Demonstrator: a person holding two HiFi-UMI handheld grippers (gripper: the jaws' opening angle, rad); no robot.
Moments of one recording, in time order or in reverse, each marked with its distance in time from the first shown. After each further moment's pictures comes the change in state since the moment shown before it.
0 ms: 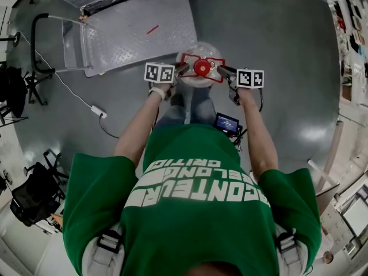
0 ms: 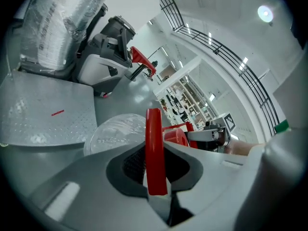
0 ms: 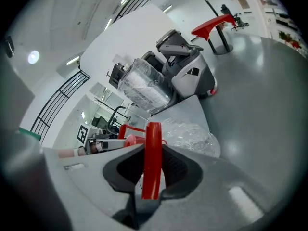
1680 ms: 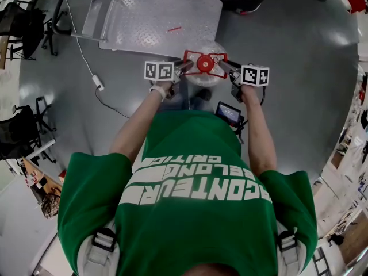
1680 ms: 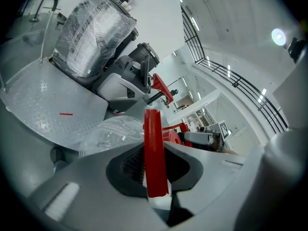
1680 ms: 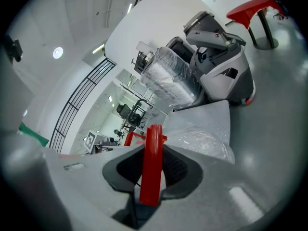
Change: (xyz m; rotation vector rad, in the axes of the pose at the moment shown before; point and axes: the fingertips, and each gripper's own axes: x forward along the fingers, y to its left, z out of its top) left arm 0.015 0.013 0.117 -0.267 -0.345 0.130; right arm 0.051 0.005 0.166 -0.204 0.210 0.297
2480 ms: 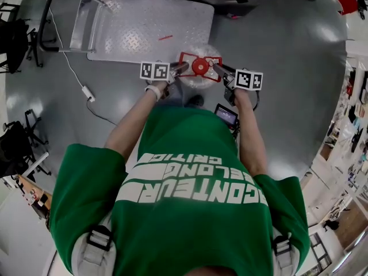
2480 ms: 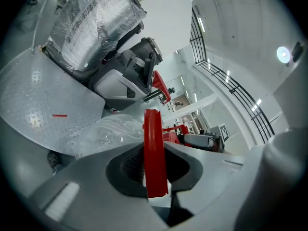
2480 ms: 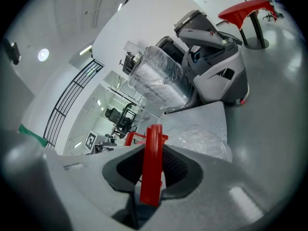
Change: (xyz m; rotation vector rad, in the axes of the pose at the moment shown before) left arm 0.018 0.043 0.068 -0.071 0.070 -0.093; right arm 0.045 -0.013 0.055 0.086 -0.013 -0.104
